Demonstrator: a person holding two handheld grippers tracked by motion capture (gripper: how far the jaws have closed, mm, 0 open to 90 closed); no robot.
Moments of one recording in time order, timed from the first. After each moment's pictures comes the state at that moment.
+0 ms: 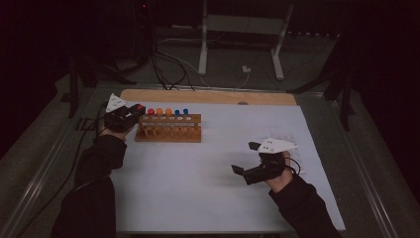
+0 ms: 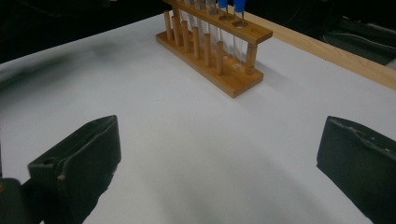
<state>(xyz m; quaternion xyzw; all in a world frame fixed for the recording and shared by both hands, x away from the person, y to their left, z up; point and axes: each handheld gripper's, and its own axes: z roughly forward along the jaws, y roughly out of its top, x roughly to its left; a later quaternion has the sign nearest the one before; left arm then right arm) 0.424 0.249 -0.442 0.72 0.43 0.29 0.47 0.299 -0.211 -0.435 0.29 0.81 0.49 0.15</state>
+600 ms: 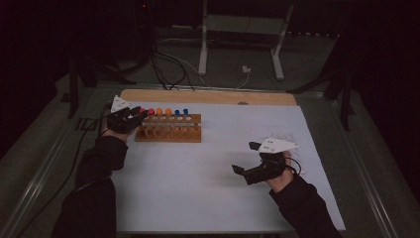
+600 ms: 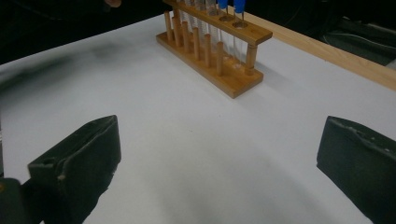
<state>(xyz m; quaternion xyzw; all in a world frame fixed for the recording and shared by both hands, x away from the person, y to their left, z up) 0.422 0.245 -0.442 0.73 0.43 0.28 0.45 0.299 -0.212 -0.434 0.28 0.81 0.49 0.15</state>
